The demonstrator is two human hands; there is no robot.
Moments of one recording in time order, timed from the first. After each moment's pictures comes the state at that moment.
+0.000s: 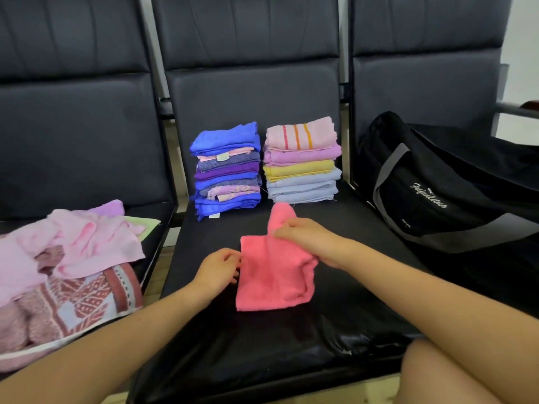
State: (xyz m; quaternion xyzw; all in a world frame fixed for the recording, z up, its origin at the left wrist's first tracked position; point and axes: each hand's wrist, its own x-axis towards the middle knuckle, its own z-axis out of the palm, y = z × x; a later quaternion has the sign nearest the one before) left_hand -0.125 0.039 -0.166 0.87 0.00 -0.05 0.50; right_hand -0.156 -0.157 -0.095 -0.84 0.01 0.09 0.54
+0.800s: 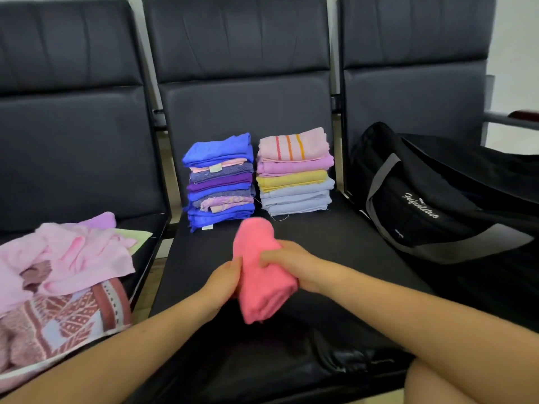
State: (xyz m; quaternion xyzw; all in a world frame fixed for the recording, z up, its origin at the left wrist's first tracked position) left_hand -0.127 0.015 -0.159 0.84 0.03 -0.11 0.53; right_hand -0.147 -0.141 -0.128 -0.73 0.03 0.13 0.67
